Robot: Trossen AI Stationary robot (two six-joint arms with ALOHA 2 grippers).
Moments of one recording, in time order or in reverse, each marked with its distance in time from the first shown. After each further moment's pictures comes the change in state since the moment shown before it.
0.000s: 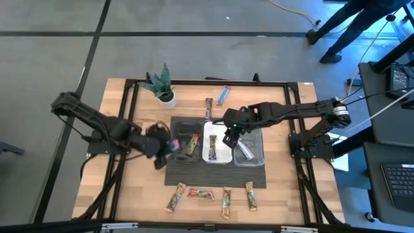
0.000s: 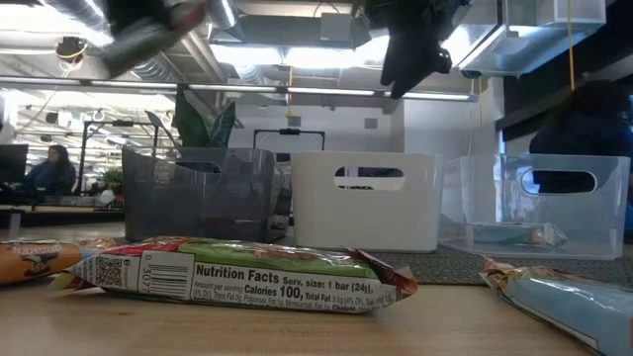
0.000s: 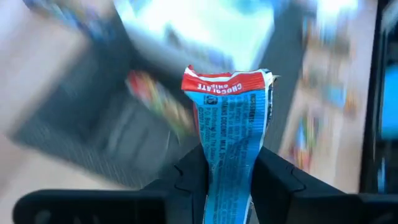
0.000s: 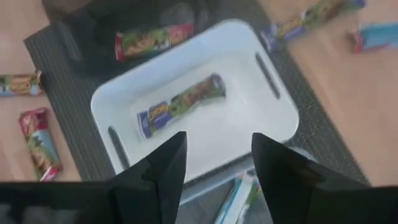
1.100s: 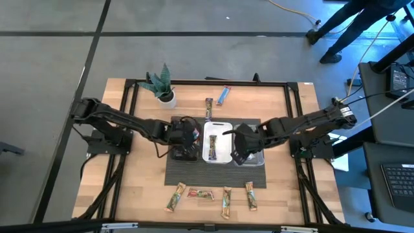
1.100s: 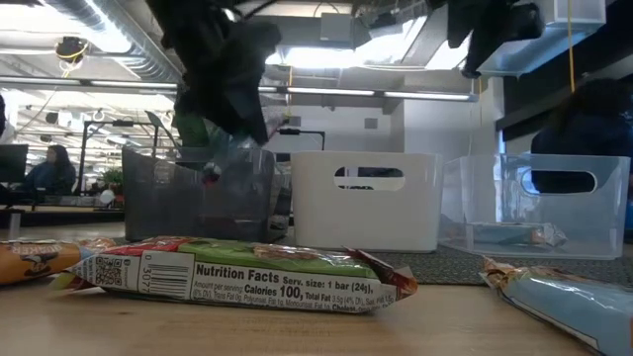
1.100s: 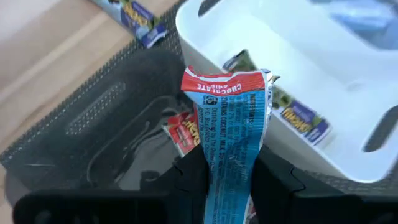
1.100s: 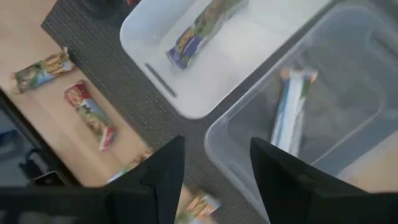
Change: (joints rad) left arm 0.245 0.401 0.011 0.252 -0.030 -0.033; right arm 0.251 -0.051 0.000 -0.172 -0.019 0.574
